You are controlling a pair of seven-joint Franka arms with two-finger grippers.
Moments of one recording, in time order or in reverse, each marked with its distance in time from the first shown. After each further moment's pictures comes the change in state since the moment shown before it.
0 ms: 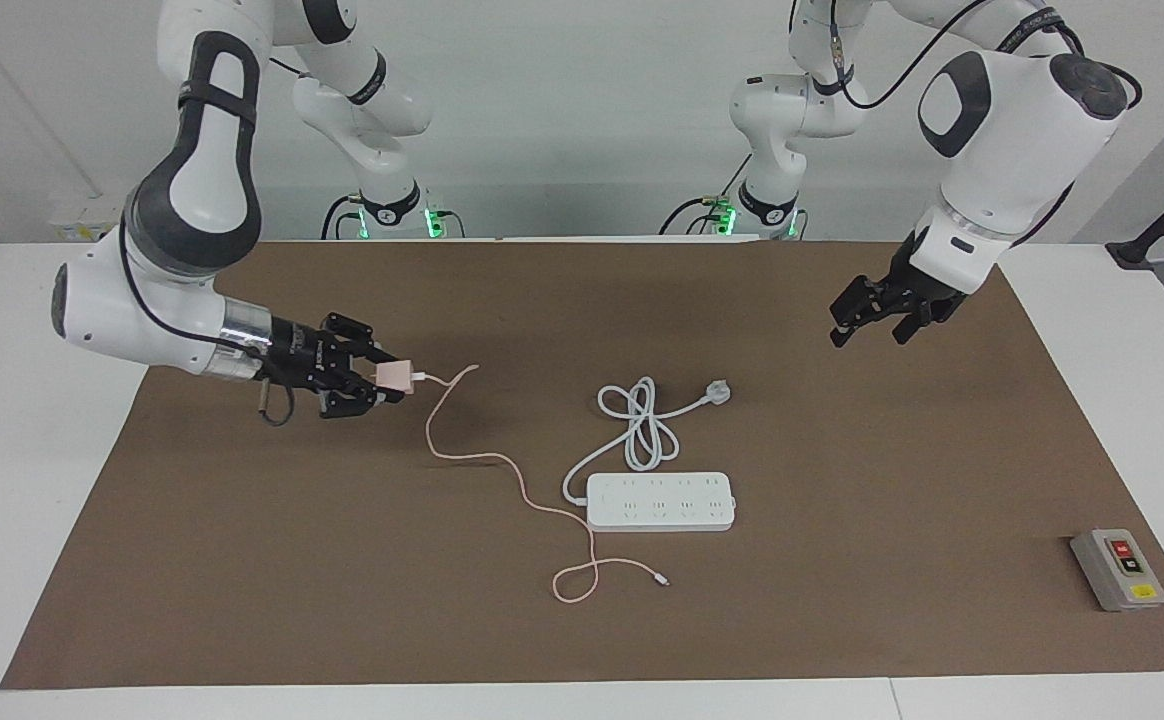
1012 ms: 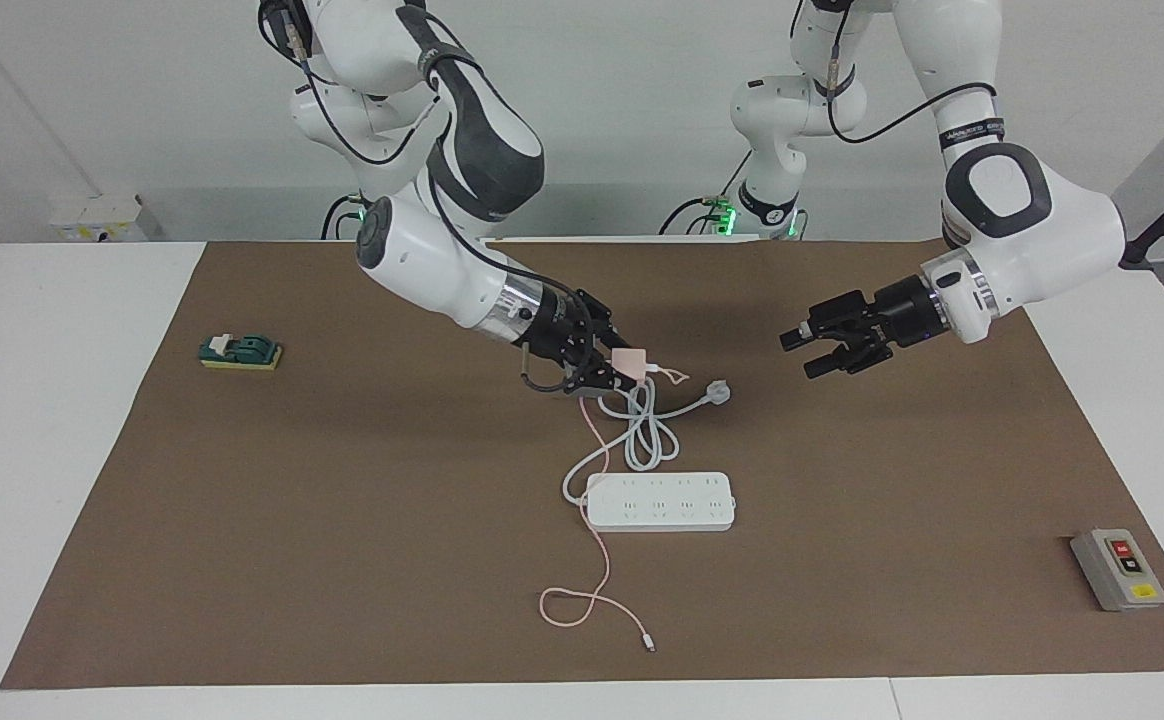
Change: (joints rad) left arm 0.090 0.088 0.006 -0.168 -0.768 0.032 0.456; right arm 0.474 0.054 0.003 0.031 0.096 0.525 0.362
